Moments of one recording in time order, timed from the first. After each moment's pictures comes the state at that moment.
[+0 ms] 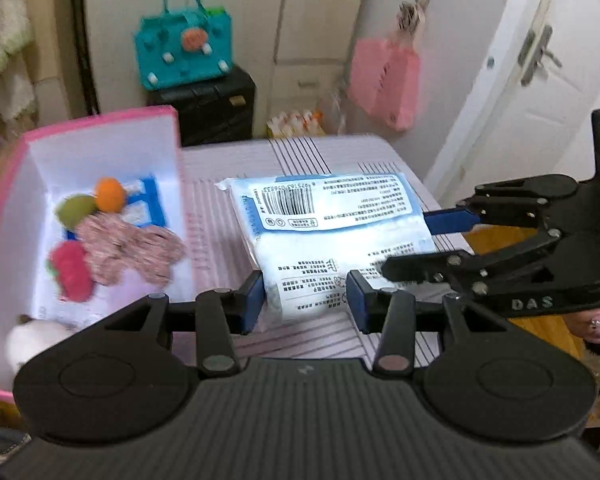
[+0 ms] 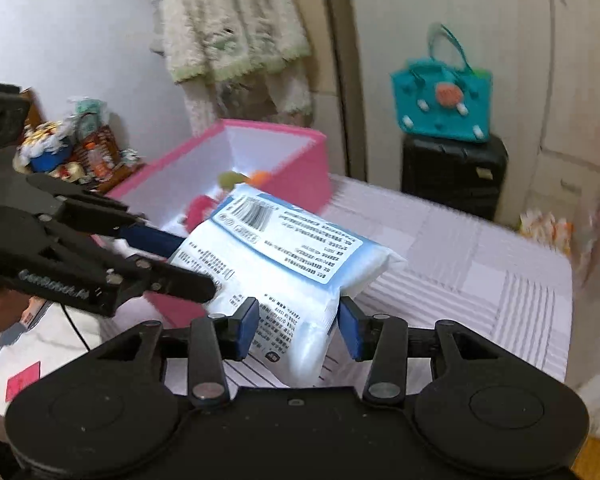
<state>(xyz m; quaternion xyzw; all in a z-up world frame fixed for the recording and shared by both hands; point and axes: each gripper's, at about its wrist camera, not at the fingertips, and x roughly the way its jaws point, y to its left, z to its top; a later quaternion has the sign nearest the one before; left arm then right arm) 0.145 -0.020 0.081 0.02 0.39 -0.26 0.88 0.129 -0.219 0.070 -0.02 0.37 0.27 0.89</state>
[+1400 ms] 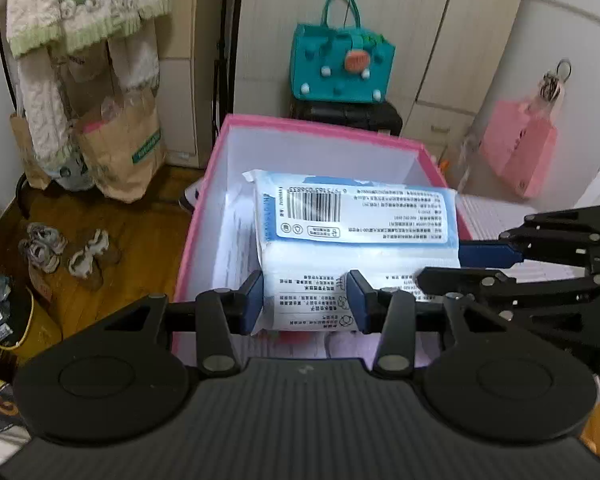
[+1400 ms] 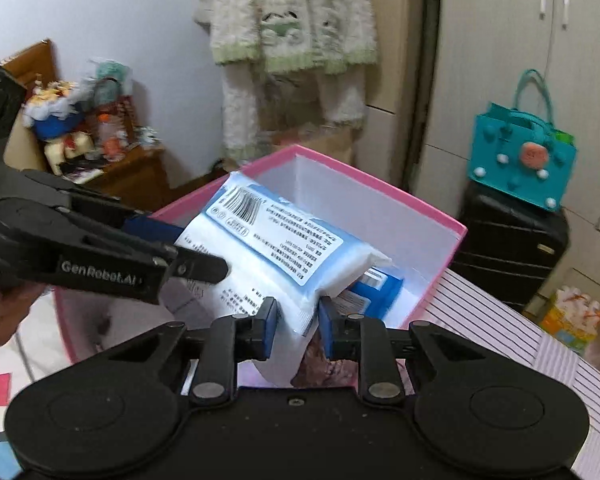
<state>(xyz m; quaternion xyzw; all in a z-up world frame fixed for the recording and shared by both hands) 0.244 0.134 0.047 -0.04 0.39 -0.10 0.91 0.224 -0.053 0.058 -0.10 0.36 0.30 0.88</state>
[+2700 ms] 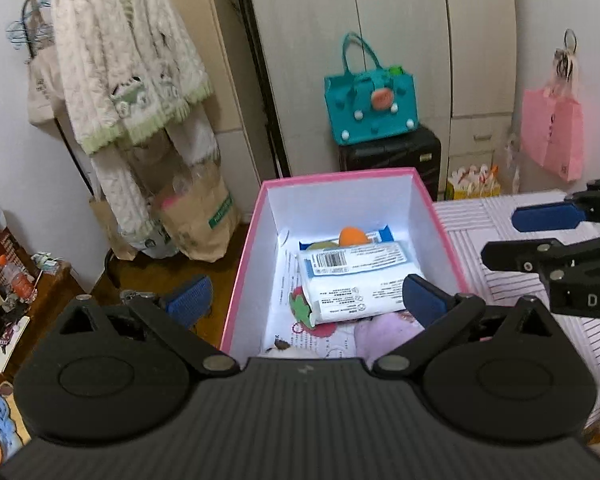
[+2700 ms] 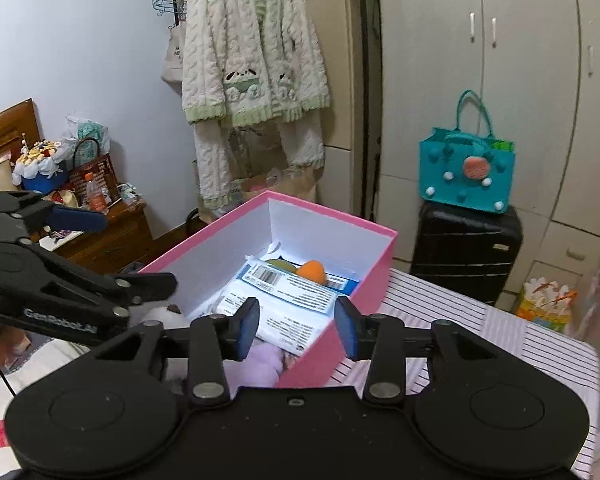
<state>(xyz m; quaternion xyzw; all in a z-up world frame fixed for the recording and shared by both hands) 0.141 0.078 0.117 0.08 0.31 -0.01 0.95 0.153 -0.111 0.108 -0.04 0.31 0.25 0.92</state>
